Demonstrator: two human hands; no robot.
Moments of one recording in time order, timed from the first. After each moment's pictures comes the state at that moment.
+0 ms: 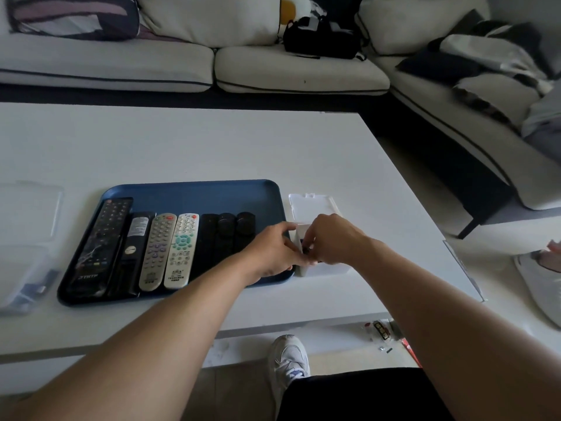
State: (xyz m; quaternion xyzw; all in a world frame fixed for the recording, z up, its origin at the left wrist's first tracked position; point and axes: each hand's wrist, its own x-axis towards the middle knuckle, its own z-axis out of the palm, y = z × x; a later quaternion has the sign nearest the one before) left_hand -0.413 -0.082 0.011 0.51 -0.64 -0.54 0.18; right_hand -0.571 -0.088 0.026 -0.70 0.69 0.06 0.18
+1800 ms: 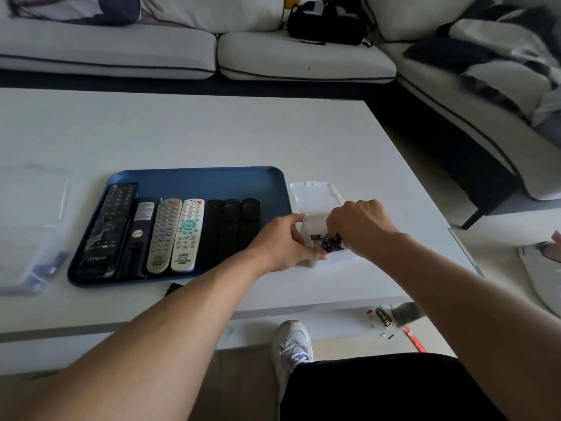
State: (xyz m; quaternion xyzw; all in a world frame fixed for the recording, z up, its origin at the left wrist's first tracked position) left_hand -0.416 -0.074 -0.006 0.51 -0.69 -0.48 0.18; right_hand -0.585 -0.056 0.051 -0.75 0.64 0.18 -0.08
